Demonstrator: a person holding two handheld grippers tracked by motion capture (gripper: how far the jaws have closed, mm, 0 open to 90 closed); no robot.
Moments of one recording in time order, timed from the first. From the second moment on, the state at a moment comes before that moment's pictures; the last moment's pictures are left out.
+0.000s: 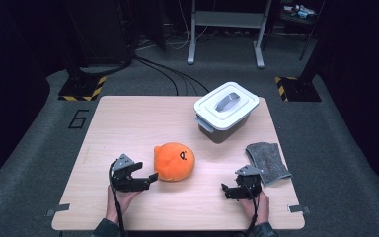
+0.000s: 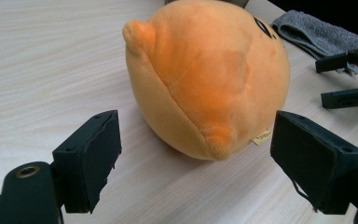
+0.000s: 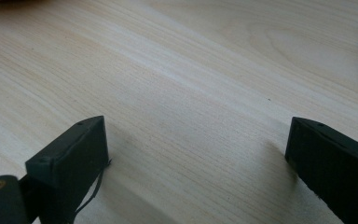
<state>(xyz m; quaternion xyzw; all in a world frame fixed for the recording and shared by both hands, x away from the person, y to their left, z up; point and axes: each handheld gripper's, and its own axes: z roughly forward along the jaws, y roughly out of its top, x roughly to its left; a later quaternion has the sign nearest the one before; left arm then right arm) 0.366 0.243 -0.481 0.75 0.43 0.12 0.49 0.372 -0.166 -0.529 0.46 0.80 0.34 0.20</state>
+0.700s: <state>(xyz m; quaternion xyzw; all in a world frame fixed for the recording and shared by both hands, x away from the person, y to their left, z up) 0.369 0.216 -0.491 0.77 0.43 0.12 0.45 0.373 -0.167 -0.529 0.46 0.80 0.34 0.20</state>
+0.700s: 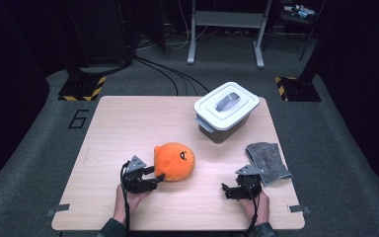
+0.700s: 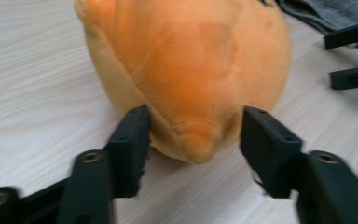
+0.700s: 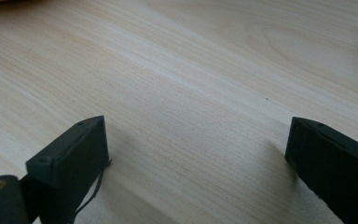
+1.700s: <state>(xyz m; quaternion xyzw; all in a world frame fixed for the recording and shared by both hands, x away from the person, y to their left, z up) 0.384 0.217 -0.492 0.80 0.41 0.12 0.43 0.400 -0.242 -0.475 0.55 0.74 0.29 0.26</state>
